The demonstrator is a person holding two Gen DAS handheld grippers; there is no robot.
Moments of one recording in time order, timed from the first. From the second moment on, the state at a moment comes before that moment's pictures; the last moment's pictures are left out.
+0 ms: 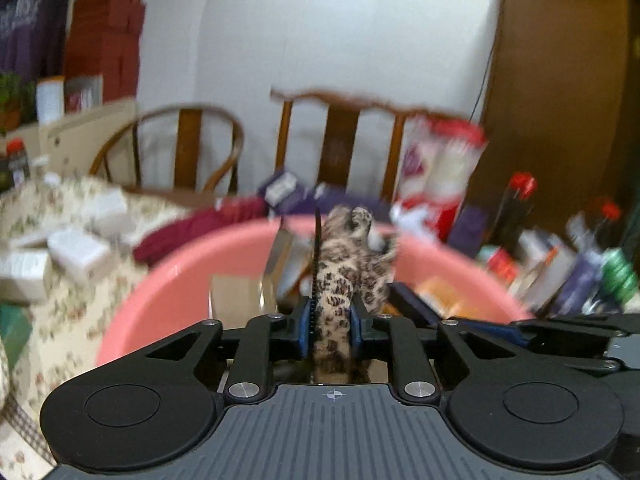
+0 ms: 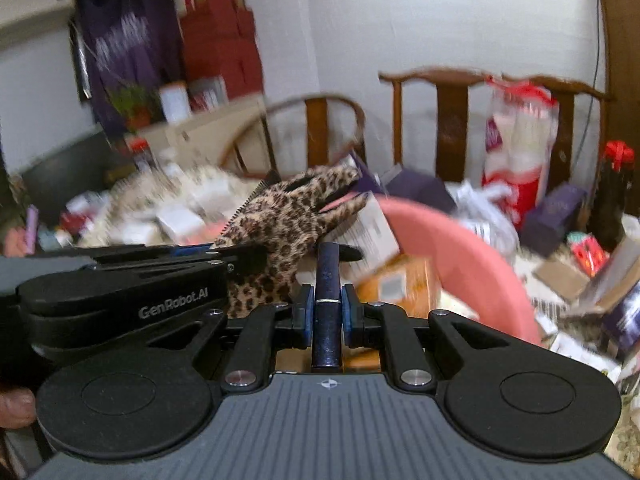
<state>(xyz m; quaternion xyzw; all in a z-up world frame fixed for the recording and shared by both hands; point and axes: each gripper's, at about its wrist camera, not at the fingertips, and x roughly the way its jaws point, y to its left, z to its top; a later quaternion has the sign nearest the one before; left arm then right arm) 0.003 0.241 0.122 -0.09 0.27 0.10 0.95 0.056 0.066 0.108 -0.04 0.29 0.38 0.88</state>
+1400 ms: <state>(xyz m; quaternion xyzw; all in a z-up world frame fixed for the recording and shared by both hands) 0.019 -0.028 0.061 0.02 0.26 -0.09 0.96 0.073 -0.235 0.022 -0.05 0.27 0.22 0.94</state>
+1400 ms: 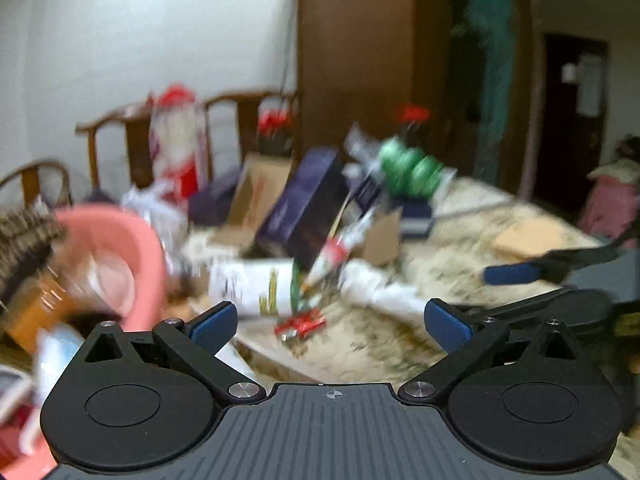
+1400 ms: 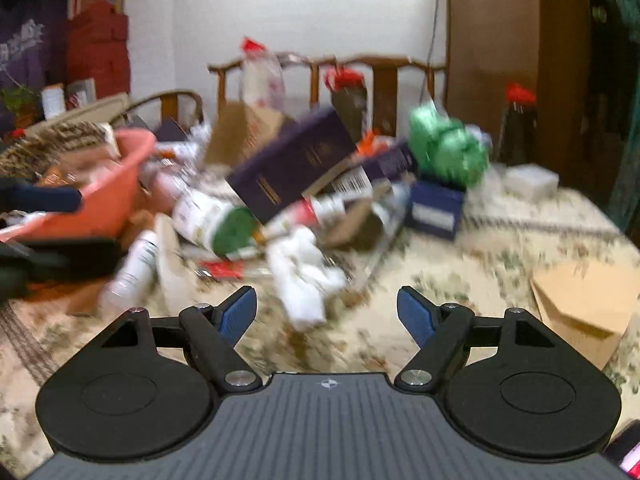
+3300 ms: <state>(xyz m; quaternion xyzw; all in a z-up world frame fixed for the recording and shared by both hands) 0.023 -0.022 0.014 0.04 0.26 -0.01 0.97 0.117 -0.222 0.003 0.02 0.36 0.20 0.91</state>
